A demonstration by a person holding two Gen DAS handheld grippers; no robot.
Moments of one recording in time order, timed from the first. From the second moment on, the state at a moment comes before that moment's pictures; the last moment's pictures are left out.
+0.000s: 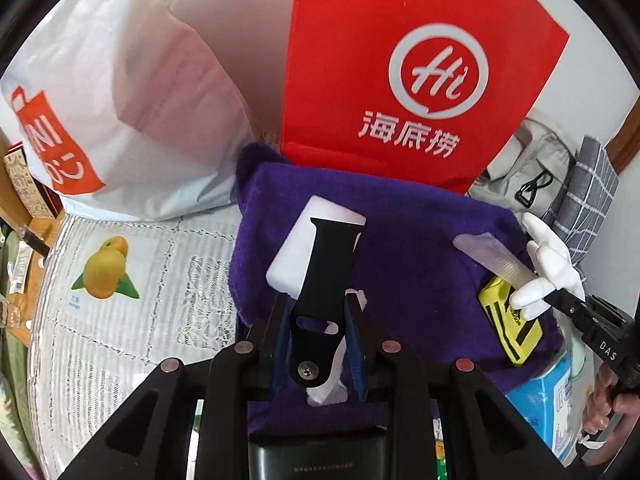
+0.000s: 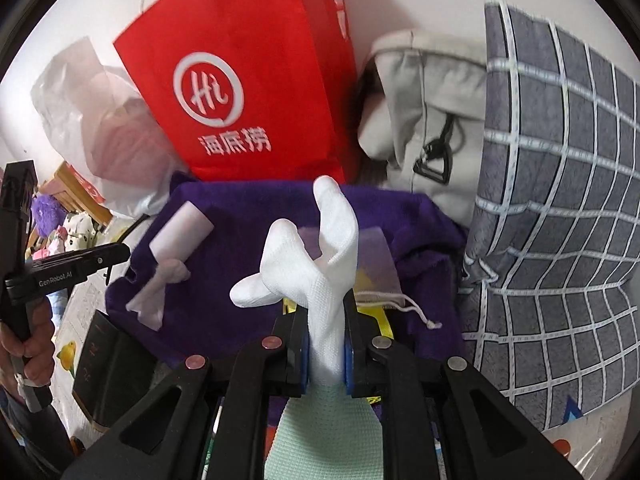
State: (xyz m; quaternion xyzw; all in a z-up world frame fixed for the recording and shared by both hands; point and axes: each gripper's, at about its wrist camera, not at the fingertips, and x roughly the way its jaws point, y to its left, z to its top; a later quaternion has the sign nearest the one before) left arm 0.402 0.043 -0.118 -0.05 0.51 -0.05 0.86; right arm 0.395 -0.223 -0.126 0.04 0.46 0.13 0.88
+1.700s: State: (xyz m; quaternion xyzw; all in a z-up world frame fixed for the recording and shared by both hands) left arm 0.397 0.032 -0.099 -0.03 0.49 -0.08 0.86; right arm 0.386 -0.216 -0.115 -0.02 0.39 0.09 0.91
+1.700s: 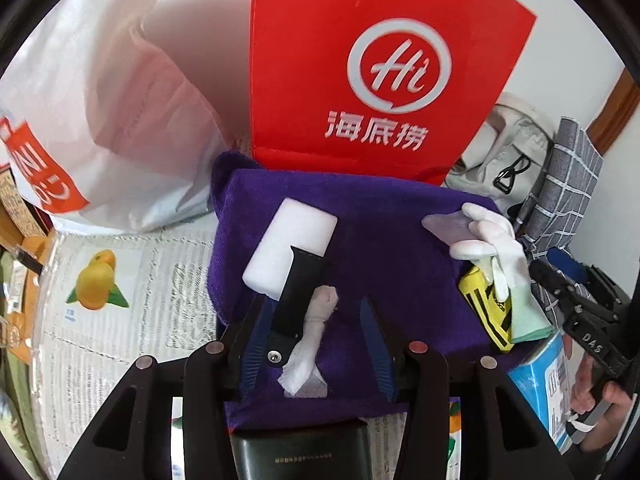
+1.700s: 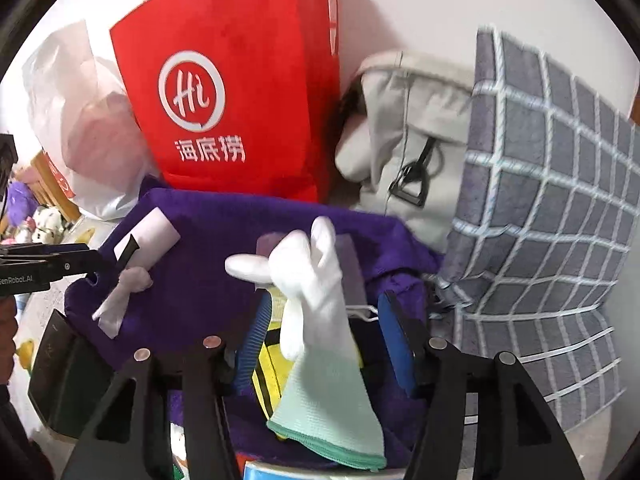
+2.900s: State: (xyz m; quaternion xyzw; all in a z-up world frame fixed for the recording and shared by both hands) left arm 0.187 0.068 -0.111 -0.05 0.47 -0.09 0.88; right arm 0.127 -0.106 -0.194 -0.12 0.40 0.21 0.88
